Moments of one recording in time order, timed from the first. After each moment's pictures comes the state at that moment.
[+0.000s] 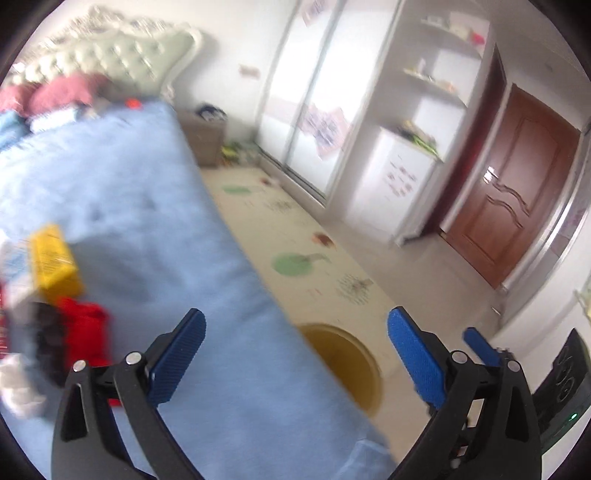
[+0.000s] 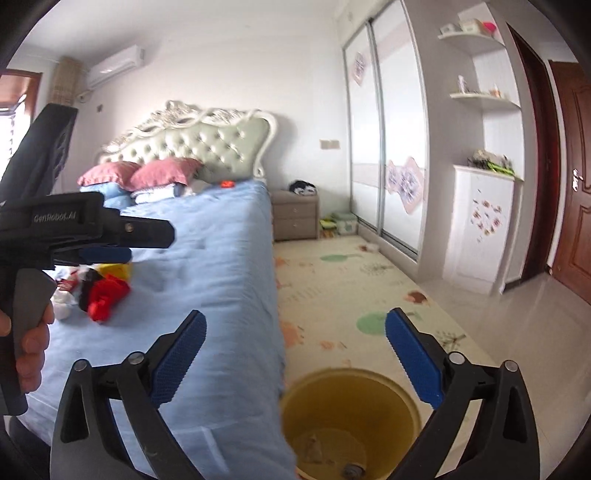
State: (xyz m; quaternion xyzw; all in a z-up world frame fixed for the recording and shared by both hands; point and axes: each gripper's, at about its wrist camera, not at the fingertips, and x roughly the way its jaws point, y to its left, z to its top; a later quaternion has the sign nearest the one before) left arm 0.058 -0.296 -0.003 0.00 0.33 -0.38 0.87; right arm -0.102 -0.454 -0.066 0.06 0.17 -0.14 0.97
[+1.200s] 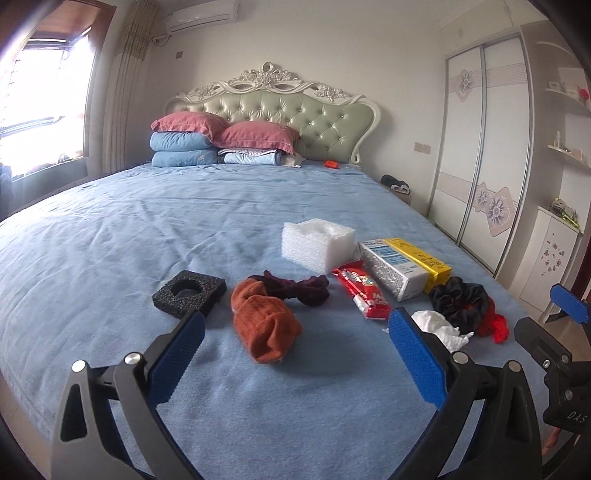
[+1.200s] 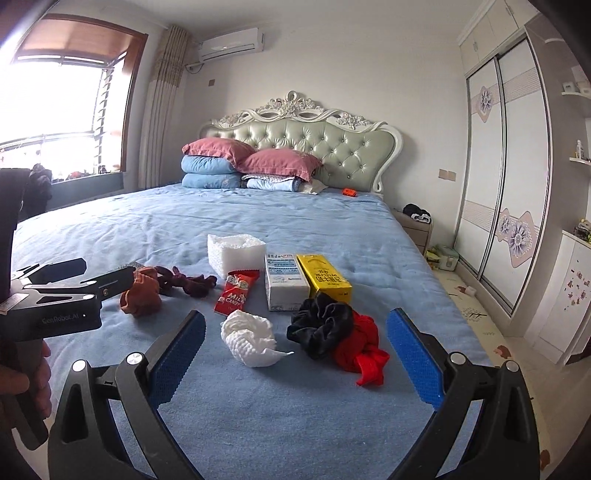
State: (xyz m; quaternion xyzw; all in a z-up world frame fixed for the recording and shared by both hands) left arm 0.056 0.037 -0.031 -0.02 0.24 -0.07 0.97; right arm 0.001 -0.193 -0.038 -0.03 0.17 0.03 0.98
